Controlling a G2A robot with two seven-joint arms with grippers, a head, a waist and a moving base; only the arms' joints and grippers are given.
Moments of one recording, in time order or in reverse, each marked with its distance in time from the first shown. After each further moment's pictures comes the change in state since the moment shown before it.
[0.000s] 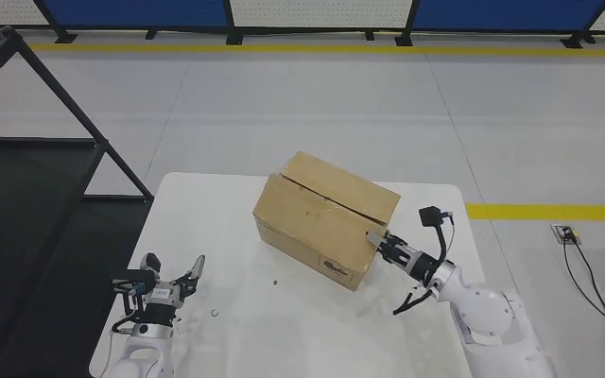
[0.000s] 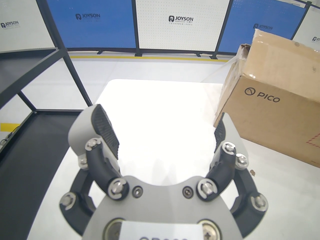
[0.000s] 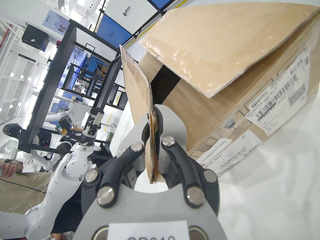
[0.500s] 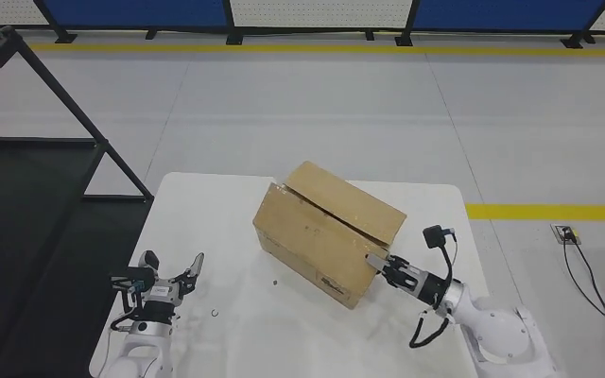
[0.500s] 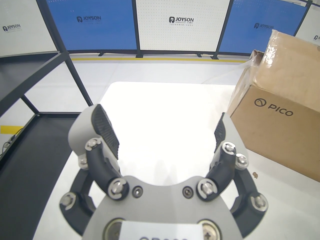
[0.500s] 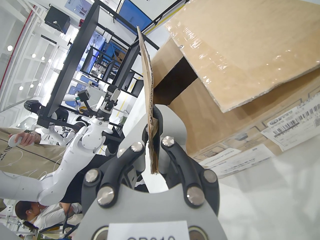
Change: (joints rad) left arm -0.010 -0.001 -0.007 -0.004 0.015 -0.003 -0.011; right arm -0.095 0.033 0.037 -0.053 0.128 -0.153 0.117
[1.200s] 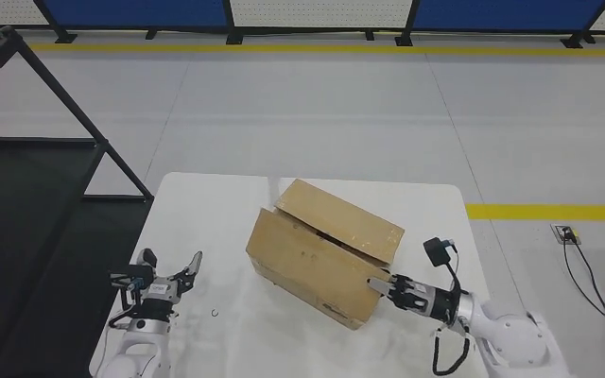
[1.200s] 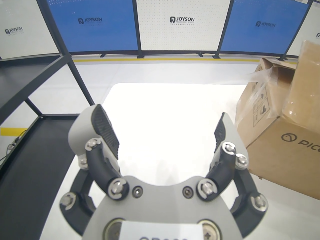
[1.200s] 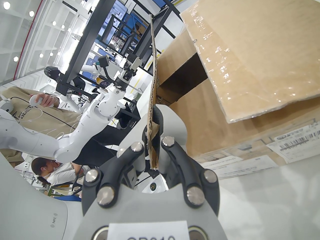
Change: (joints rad) left arm -0.012 0.001 -0.011 0.004 0.027 -0.011 -0.016; right arm -0.021 0.052 0.019 0.013 0.166 -0.147 0.196
